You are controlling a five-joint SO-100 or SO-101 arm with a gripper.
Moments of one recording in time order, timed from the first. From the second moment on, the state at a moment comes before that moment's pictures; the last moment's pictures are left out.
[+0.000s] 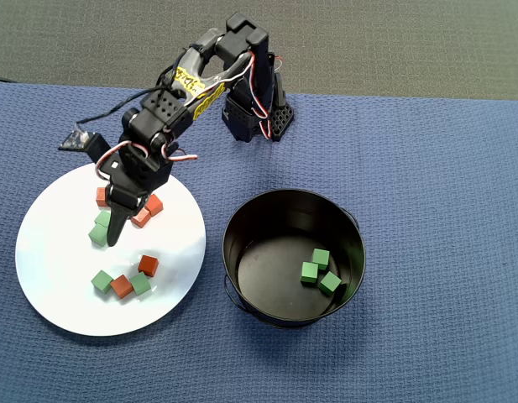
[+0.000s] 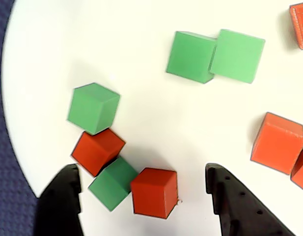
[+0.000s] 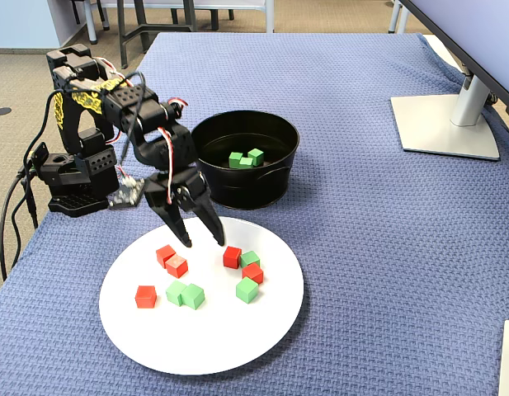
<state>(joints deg) 40.0 82.6 91.4 54.1 -26.2</state>
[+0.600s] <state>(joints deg) 44.0 69.0 80.5 56.8 -26.0</state>
